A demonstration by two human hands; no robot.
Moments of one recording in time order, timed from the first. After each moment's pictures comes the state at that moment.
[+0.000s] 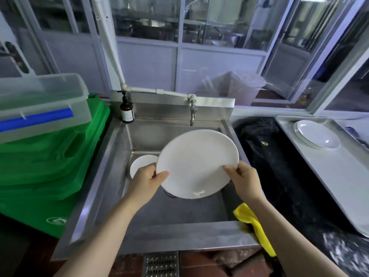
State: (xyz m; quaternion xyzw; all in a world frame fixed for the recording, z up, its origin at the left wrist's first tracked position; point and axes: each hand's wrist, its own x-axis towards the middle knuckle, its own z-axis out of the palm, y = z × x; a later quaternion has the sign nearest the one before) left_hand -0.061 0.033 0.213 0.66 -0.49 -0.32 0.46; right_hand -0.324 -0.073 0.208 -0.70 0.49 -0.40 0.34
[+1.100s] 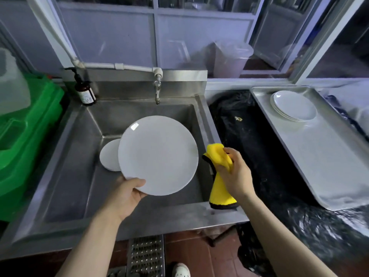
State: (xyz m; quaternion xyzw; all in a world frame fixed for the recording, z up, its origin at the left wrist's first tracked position) left_hand -0.169 0.010 0.171 0.50 -0.15 -0.58 0.62; right_hand -0.439 -0.095 0.165 -0.67 0.60 -0.33 0.27
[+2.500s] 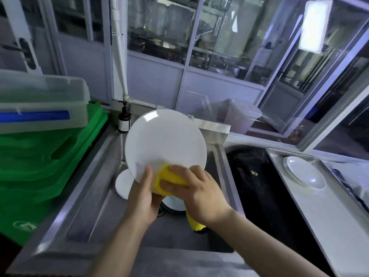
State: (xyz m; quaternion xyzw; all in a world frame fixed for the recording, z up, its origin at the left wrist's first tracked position) left_hand -0.121 0.013 0.246 0.31 -0.15 -0.52 0.78; right_hand -0.259 -0.045 0.285 -0.95 0.14 -0.25 -0.11
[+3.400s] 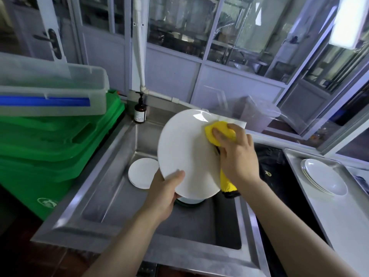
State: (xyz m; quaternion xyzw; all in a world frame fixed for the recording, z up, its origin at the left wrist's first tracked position) left_hand -0.136 0.022 0.241 0.42 -0.22 -0.50 0.73; right_hand -0.266 -0.098 0.326 -0.88 0.37 -0.30 -0.05
